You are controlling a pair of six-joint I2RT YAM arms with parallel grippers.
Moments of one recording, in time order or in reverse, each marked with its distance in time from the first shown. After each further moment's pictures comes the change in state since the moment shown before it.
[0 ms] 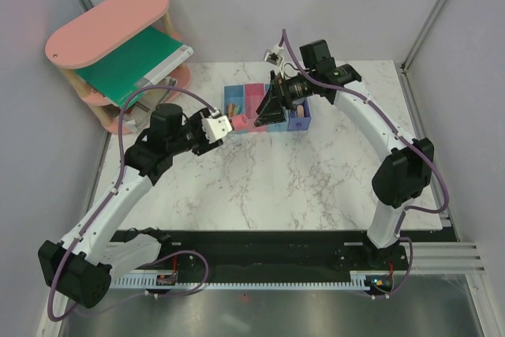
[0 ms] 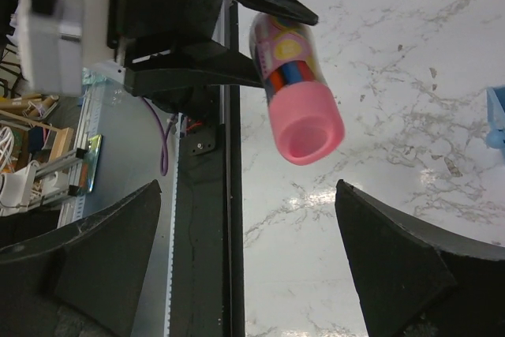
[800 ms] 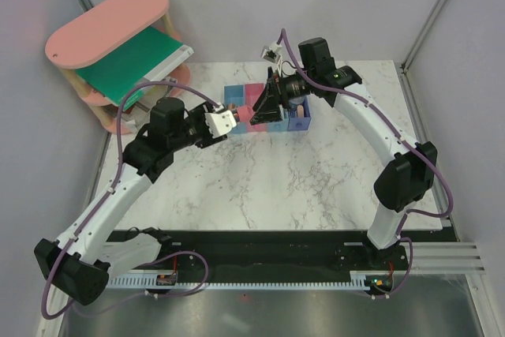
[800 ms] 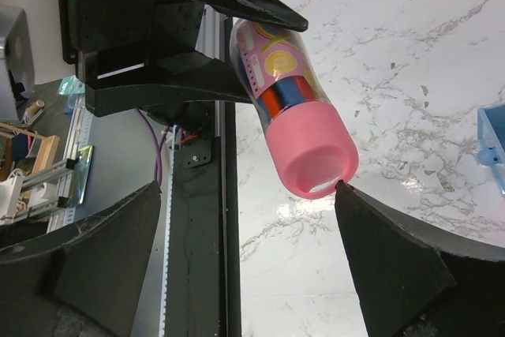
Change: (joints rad) left arm -0.062 0.026 0.093 0.001 -0.048 0.011; right arm 0.028 -0.040 -0.011 0.085 0.030 0.068
